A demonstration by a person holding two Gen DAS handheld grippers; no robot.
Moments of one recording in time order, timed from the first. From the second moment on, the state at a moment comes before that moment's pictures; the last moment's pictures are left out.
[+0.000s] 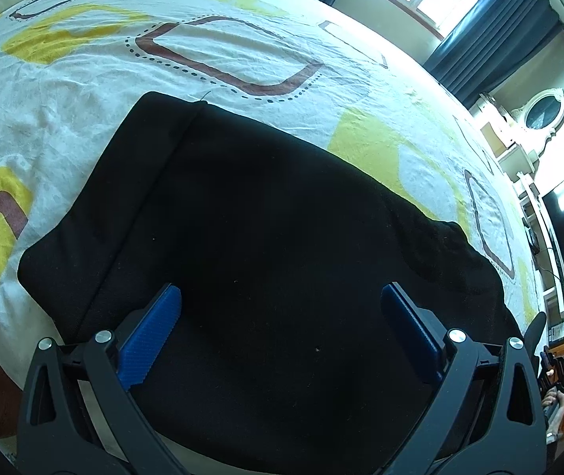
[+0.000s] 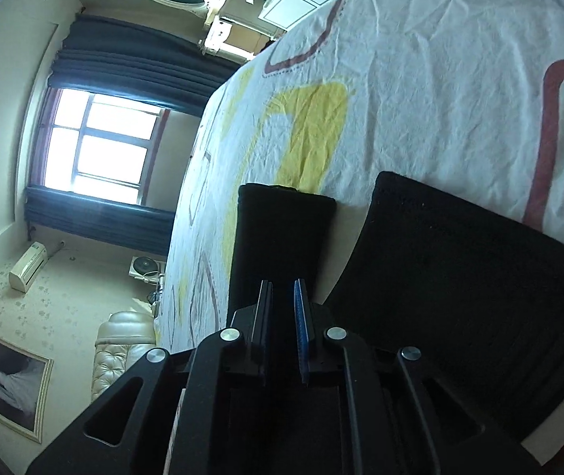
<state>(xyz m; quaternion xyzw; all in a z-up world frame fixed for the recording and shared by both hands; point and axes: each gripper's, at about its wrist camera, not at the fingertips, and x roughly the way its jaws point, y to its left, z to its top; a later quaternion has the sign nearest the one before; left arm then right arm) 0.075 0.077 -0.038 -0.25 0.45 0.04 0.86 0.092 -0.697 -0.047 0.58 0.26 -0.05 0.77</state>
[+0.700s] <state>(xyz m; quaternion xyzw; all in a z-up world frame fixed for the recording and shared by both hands) 0.077 0.077 -0.038 -0.25 0.45 0.04 0.85 0.060 -0.695 -0.017 0.59 0.18 -0.06 0.78</state>
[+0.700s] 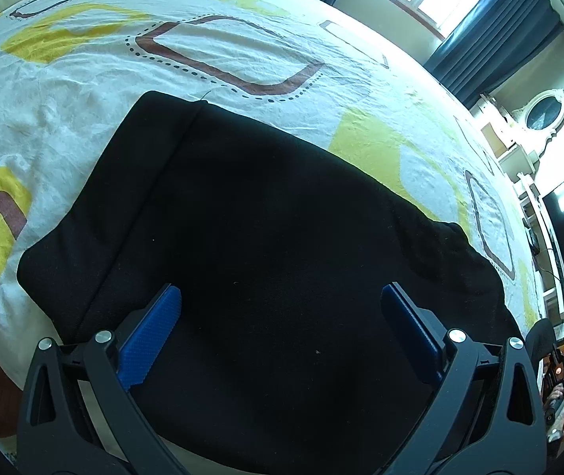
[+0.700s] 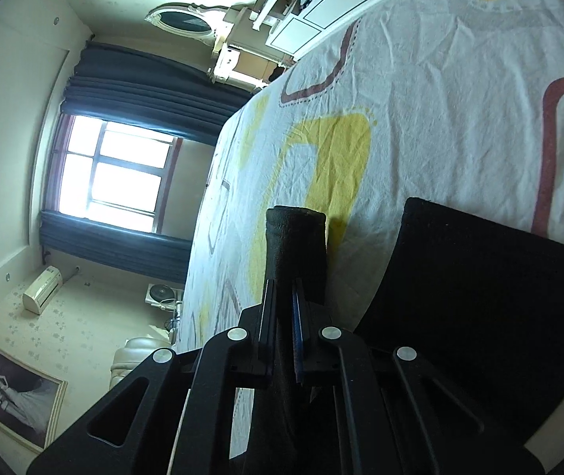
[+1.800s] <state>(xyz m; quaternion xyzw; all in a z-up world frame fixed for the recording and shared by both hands) 0.049 0.031 -0.018 -0.25 0.46 -0.06 0.85 -0.011 -0.633 -0.065 0.59 0.27 -0.04 0.76</state>
